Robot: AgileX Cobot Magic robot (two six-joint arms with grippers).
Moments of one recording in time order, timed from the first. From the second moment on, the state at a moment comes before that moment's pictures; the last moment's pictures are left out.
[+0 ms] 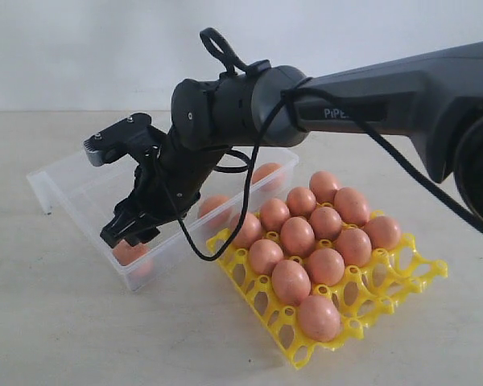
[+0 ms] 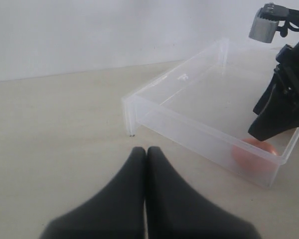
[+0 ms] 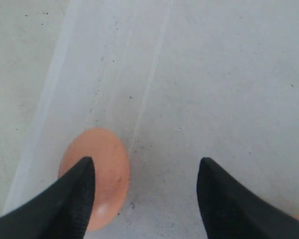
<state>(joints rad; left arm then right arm) -0.05 0.00 0.00 -0.04 0.31 0.13 0.79 2.21 -1.69 0.34 0.63 -0.43</state>
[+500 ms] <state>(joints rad) -0.05 0.00 0.00 -0.04 0.31 0.13 0.79 2.21 -1.69 0.41 0.68 -0.65</state>
